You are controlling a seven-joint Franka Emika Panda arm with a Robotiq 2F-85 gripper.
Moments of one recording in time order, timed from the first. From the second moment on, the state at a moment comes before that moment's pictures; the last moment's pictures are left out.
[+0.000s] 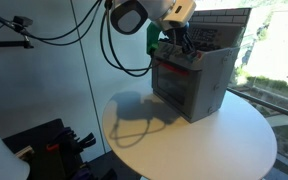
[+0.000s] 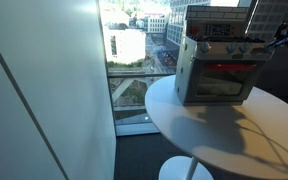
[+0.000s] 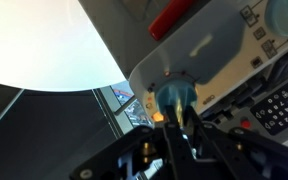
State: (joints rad) arm 0.07 0.10 -0.18 -2.22 0.73 3.17 0.07
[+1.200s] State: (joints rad) arm 0.03 0.05 -0.12 -2.21 0.84 3.29 0.20
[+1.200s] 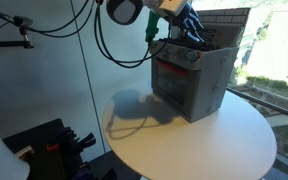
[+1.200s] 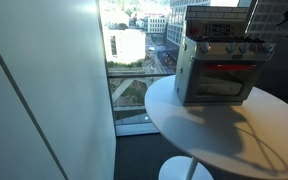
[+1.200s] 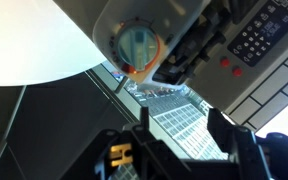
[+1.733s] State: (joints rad) arm 0.01 -0.03 -0.09 -2.25 0.73 3.29 0.23
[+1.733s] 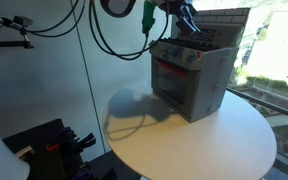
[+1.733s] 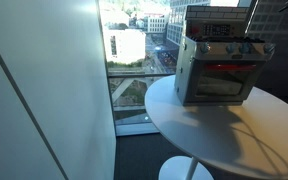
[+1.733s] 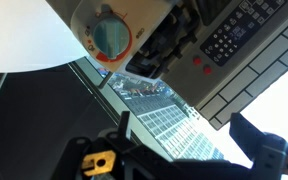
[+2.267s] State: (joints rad) arm -0.01 -0.17 -0.09 -2.36 0.65 3.06 0.19
